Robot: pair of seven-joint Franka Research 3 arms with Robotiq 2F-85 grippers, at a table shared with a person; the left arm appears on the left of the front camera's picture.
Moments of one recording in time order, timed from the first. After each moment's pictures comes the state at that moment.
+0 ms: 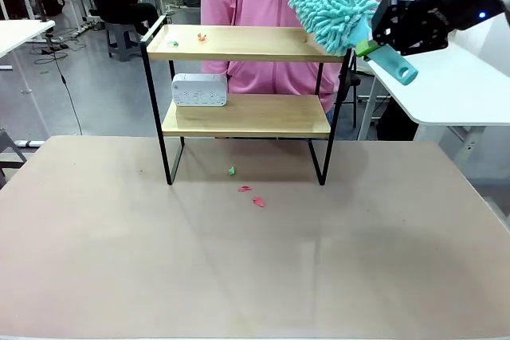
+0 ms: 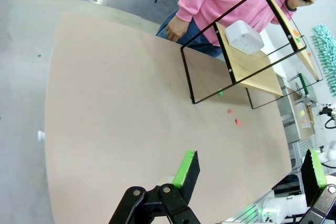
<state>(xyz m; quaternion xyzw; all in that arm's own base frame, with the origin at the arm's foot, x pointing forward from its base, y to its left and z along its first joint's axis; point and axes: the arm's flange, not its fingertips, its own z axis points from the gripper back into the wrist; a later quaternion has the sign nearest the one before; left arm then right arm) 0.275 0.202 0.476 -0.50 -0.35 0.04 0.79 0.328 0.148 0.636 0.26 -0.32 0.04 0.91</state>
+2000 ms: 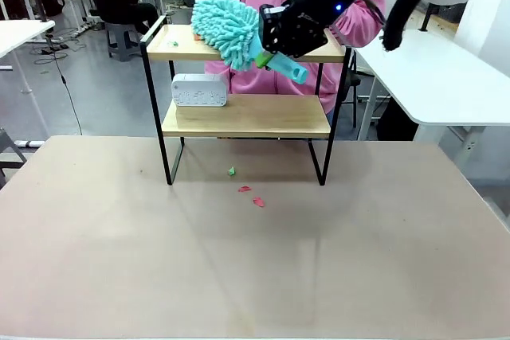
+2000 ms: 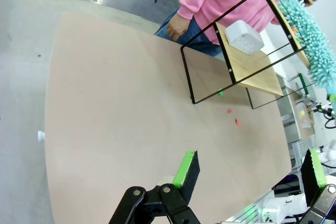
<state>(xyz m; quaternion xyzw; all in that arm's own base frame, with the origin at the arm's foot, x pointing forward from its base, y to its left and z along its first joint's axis) 0.275 0.202 0.476 -0.50 -0.35 0.04 0.79 0.408 0.301 0.623 0.26 -0.20 0.19 0.93</state>
